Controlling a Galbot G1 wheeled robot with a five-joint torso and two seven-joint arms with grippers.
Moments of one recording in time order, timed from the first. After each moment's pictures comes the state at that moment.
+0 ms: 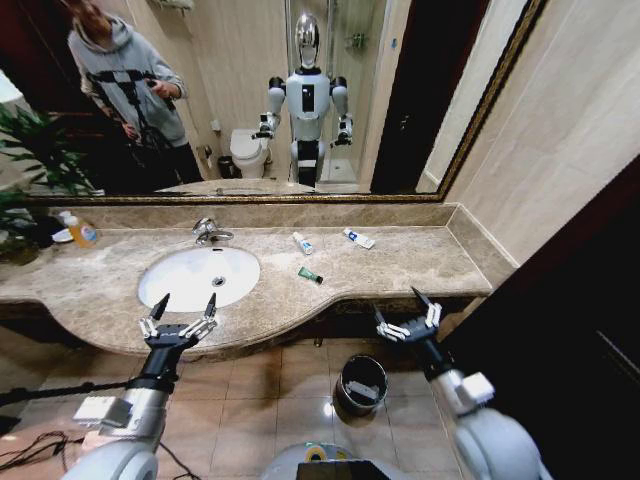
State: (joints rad) left arm 1.84 -1.36 -0.82 -2.47 -0.37 0.04 0.05; right arm -1.57 1.13 0.57 2.28 0.20 -0.07 -0.14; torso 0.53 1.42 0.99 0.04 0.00
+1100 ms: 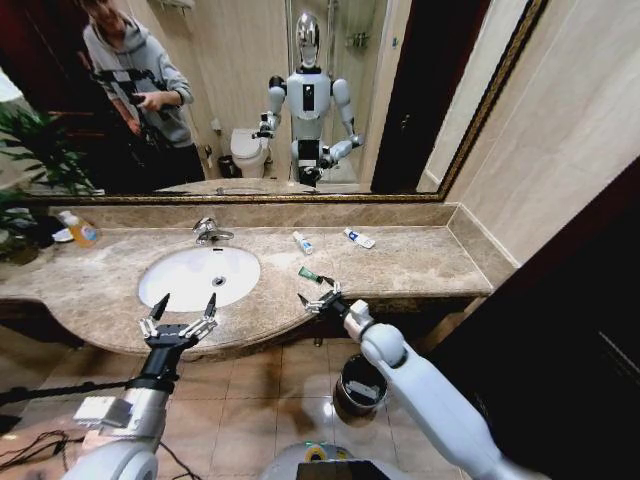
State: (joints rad) left arm 1.84 -1.36 -0.82 -2.47 -0.37 0.04 0.05; right arm -0.86 1.19 -0.03 1.68 0.25 -0.19 -0.11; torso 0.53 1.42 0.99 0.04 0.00
